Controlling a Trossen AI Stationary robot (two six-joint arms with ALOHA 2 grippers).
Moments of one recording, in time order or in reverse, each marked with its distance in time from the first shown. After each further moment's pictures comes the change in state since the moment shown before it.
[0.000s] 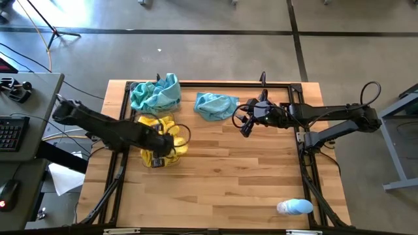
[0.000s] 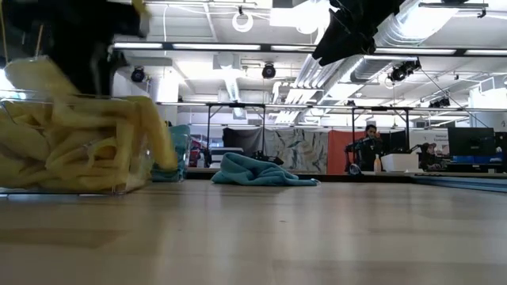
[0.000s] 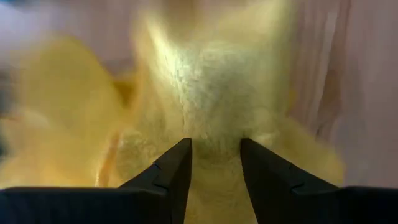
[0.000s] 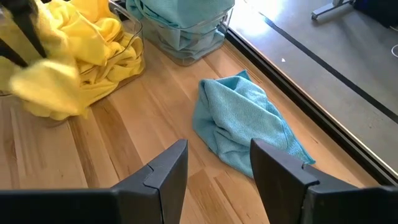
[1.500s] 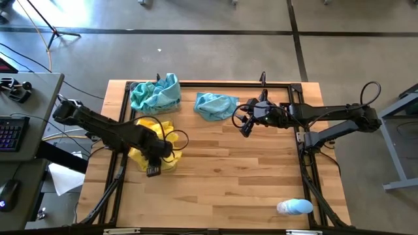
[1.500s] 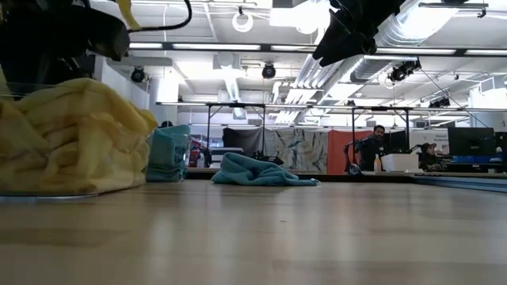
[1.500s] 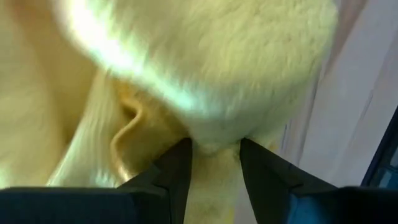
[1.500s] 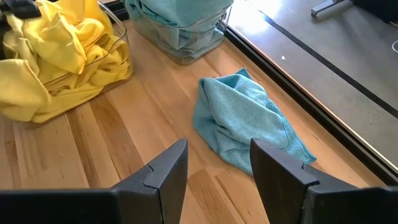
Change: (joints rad) left arm -0.018 0.013 -0.061 0.024 0.376 -0.191; right arm 0.000 0.000 0.000 -0.006 0.000 0.018
